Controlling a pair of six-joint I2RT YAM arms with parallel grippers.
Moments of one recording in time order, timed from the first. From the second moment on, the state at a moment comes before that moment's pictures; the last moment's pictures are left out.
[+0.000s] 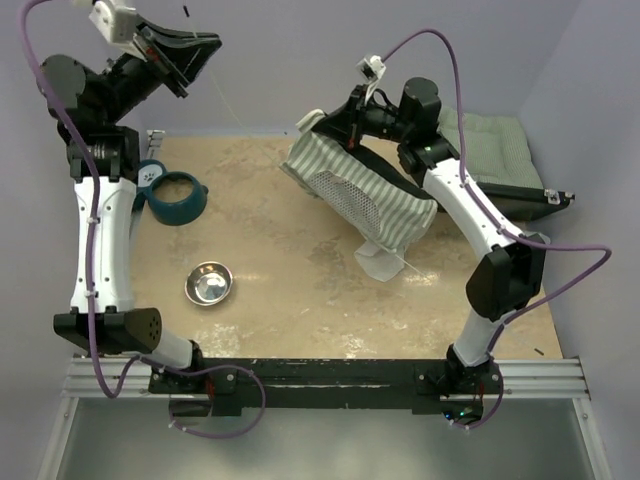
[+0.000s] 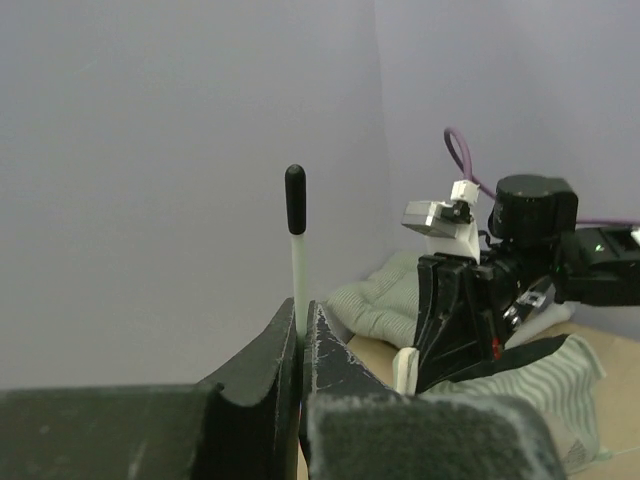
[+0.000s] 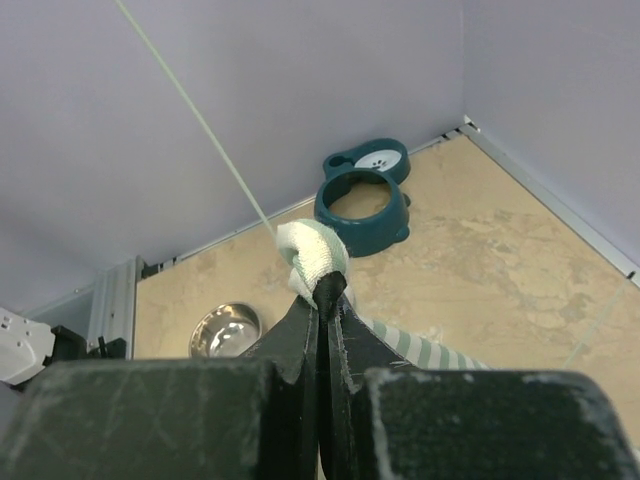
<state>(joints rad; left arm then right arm) 0.05 1.49 1.90 0.22 0.90 -0.39 0.39 1.76 1.74 0.10 -0.83 0.32</state>
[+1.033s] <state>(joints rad) -0.26 1.62 1.80 -0.86 0.88 0.50 0.41 1.80 1.59 0.32 -0.96 0.57</state>
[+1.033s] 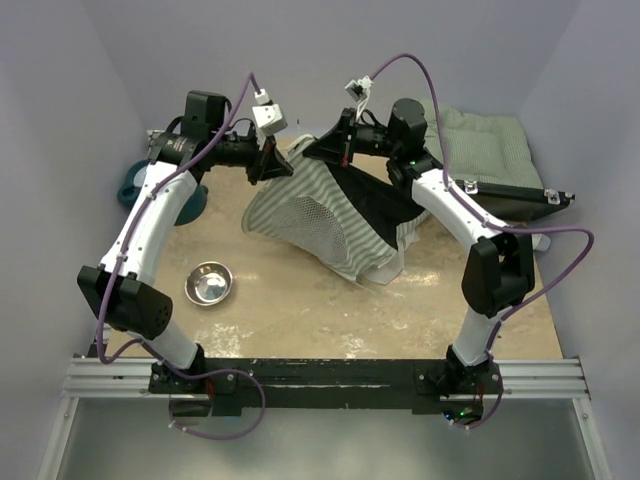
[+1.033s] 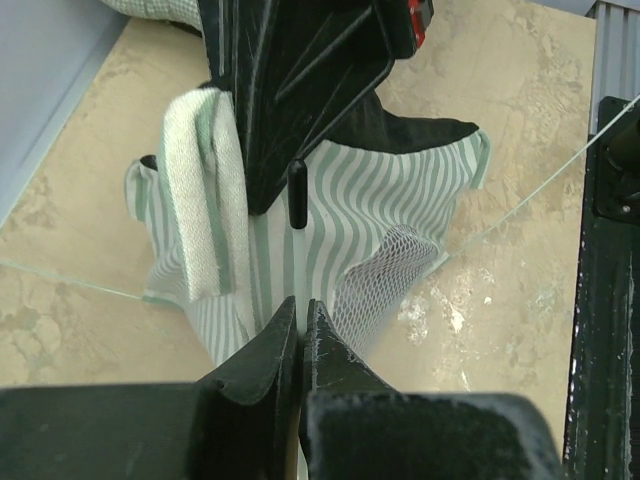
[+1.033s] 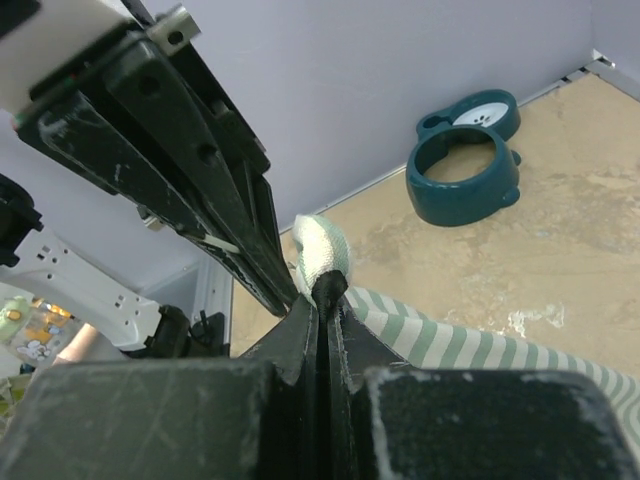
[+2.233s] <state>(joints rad) -0.22 1.72 1.80 -1.02 0.94 0.51 0.34 1.76 1.44 0.67 -1.07 0.83</state>
